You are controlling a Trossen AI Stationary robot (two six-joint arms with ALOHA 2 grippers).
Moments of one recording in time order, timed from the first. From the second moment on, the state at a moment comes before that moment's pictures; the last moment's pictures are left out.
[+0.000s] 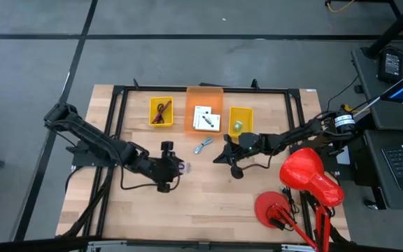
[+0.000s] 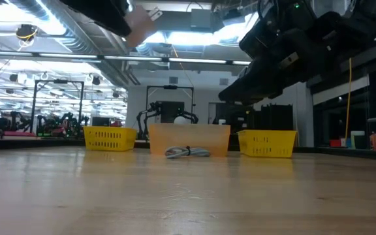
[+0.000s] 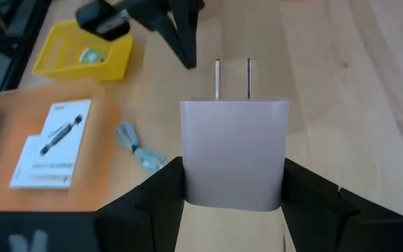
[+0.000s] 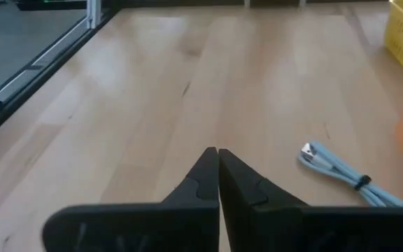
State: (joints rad) left arm -0.45 1.37 1.01 -0.50 -0.48 -0.18; right arm 0.04 1.59 0.56 0.61 -0.19 0.02
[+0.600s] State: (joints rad) left arm -0.30 1.32 0.67 0.28 -0.29 0.11; right arm 0.10 1.59 0.56 0.64 -0.14 0.02
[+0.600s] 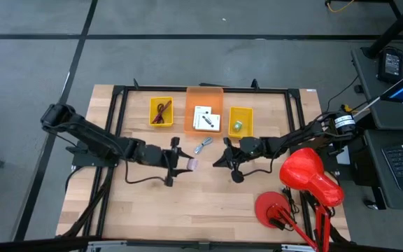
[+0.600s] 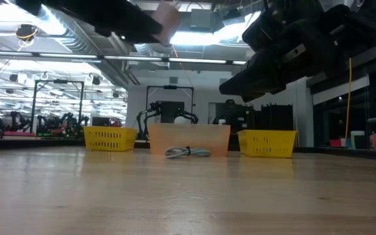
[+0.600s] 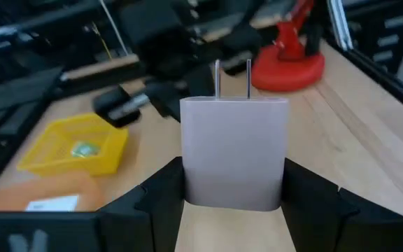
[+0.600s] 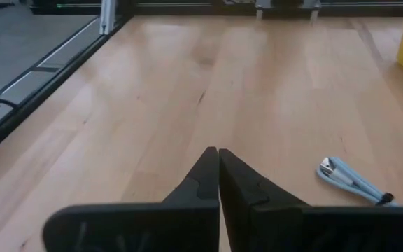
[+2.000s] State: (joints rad) left arm 0.00 1.26 0.66 0.41 -0.08 0.25; right arm 0.09 1.59 0.56 1.17 0.22 -0.30
